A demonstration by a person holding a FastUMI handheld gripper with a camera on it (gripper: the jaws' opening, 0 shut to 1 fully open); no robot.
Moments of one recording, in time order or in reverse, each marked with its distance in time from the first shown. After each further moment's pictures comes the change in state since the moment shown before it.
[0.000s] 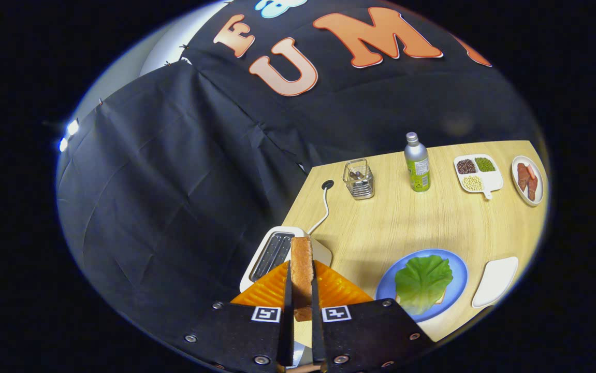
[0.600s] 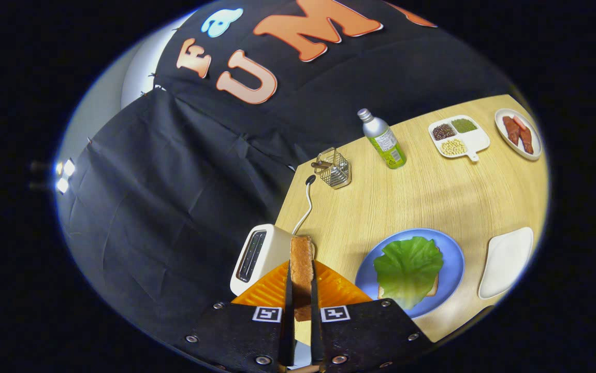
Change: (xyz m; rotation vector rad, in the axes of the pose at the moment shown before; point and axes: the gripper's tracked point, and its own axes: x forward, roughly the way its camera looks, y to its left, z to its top) arm -0.005 -0.081 -0.022 0.195 -0.015 0.055
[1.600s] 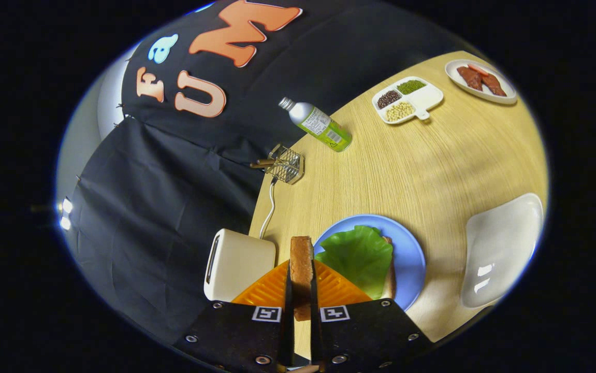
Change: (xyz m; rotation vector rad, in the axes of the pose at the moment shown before) arm 0.017 -0.106 -0.027 0.197 0.020 0.007
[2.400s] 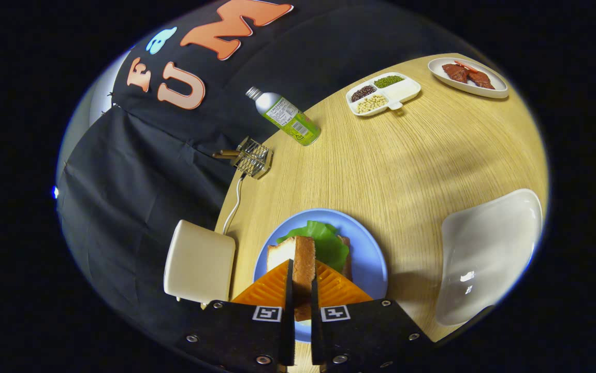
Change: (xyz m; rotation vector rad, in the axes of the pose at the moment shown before) arm 0.019 -0.063 -0.015 -0.115 -0.030 -0.176
